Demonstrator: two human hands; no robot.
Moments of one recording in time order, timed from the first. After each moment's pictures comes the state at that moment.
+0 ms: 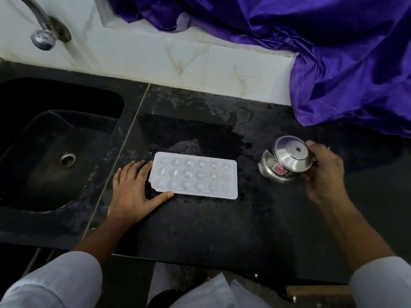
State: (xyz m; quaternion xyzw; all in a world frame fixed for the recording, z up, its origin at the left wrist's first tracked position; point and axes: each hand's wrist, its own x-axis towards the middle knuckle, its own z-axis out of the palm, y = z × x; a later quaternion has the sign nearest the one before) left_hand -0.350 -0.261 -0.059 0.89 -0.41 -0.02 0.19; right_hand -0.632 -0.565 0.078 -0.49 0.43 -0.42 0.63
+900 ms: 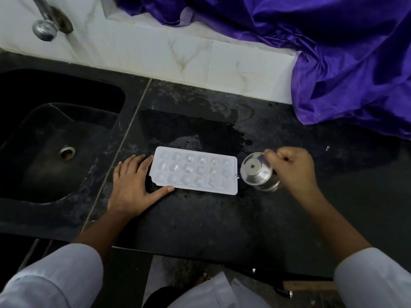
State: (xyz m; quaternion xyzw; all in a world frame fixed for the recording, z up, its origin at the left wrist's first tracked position) left_hand -0.352 -0.260 -0.057 0.89 -0.42 -0.02 0.20; right_hand -0.608 -0.540 0.064 -0.82 0.41 -0.26 0.32
